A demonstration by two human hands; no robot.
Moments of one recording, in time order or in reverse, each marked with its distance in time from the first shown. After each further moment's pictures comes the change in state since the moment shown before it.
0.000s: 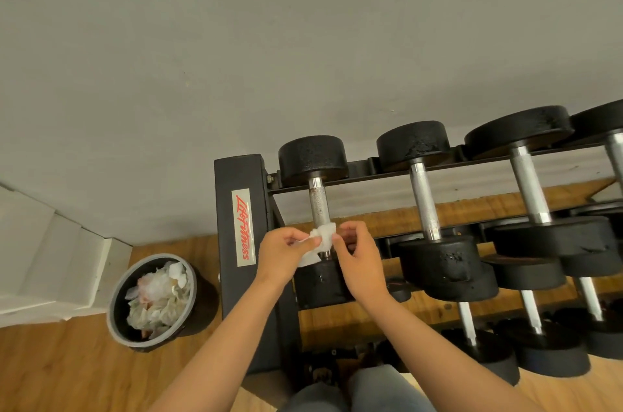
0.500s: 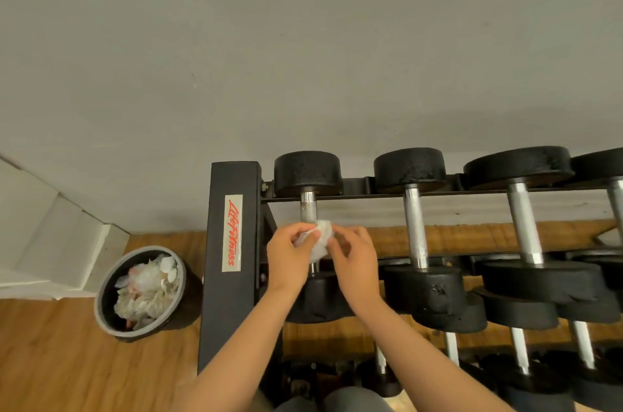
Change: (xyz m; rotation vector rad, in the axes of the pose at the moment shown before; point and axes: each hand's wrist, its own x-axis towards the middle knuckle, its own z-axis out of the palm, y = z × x) left_hand 0.001 0.025 0.043 -0.101 0.218 0.172; right_hand 0.030 -0.003 -0.022 -0.083 -0.017 -0.157
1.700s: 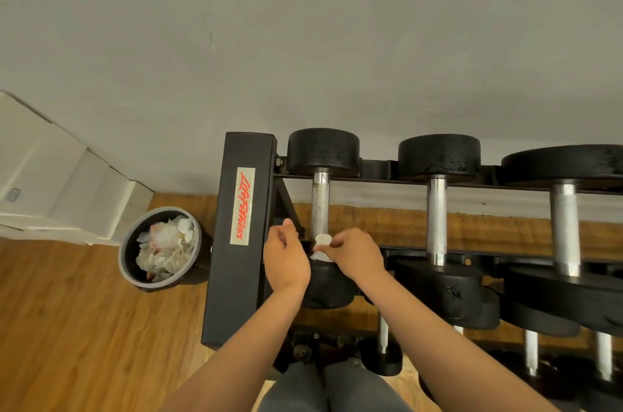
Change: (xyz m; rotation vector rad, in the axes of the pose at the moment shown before) left_hand -0.015 -0.030 0.014 -0.024 0.357 -0.385; right_hand 0.026 0.002 0.009 -0.497 -0.570 0.181
